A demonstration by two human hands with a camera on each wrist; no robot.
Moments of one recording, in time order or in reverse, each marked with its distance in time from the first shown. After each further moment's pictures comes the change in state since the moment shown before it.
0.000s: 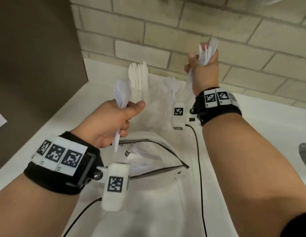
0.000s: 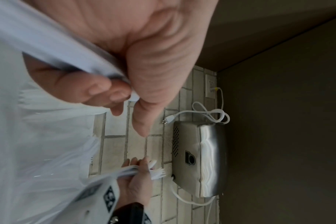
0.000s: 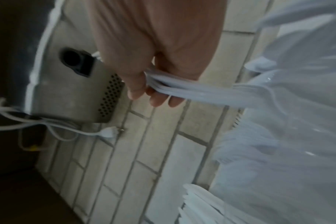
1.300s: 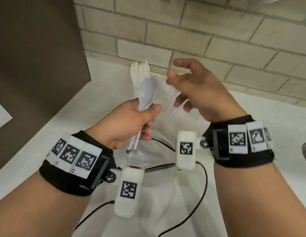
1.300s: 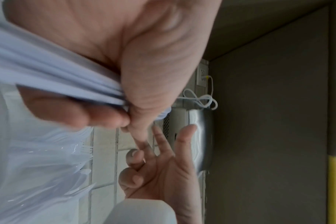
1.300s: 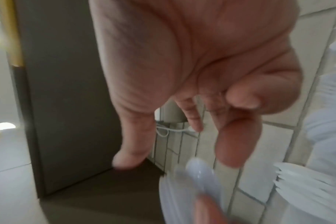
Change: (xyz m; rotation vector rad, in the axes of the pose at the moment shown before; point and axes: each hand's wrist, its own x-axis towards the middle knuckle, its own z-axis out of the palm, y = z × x) left_hand -0.024 0.004 0.030 0.151 -0.166 0.117; right_hand -0.093 -0.063 -0.020 -0.403 -0.559 0.151
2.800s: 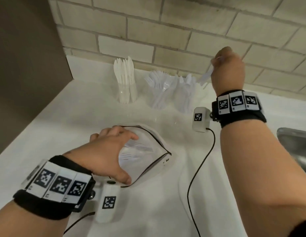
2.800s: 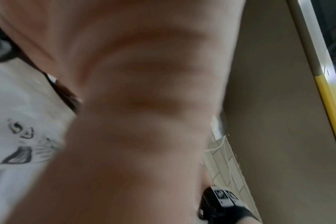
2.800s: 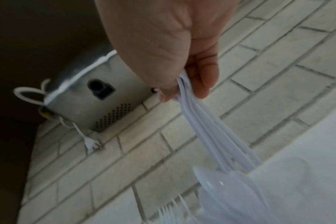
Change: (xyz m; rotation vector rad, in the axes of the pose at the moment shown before) left_hand -0.018 -0.063 -0.028 1.205 -0.336 0.042; right_hand 0.053 0.065 -0.105 -0.804 0.749 -0.075
